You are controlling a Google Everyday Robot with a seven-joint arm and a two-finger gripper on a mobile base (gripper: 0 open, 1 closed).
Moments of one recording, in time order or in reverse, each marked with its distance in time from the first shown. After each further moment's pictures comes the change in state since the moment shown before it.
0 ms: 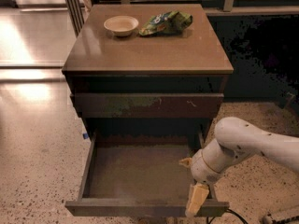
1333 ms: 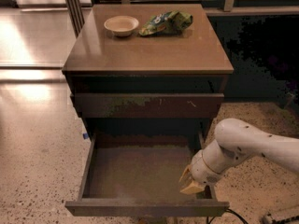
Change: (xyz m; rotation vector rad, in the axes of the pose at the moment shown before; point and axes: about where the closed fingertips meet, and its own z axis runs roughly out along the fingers) arm 0.000 0.000 0.002 0.015 0.008 -0.001
